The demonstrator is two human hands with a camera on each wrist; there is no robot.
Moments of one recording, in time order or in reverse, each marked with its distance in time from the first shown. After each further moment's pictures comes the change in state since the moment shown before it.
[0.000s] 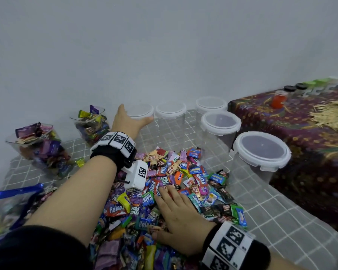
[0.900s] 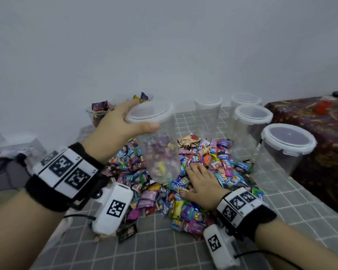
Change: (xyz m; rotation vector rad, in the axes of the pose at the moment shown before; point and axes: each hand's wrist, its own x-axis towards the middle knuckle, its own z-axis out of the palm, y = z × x) left_hand -0.170 0.013 -0.159 -0.260 -0.162 0.150; right_hand 0.007 -0.003 0.004 -0.089 -0.007 0.074
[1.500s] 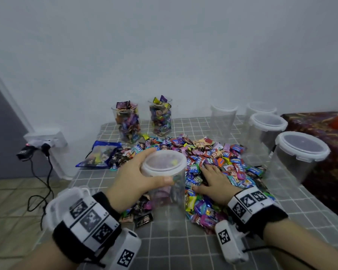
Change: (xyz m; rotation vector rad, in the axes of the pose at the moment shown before) left_hand -0.090 -0.058 0.009 -0.060 0.010 -0.102; right_hand -0.004 -0.007 -0.006 0.167 0.062 0.039
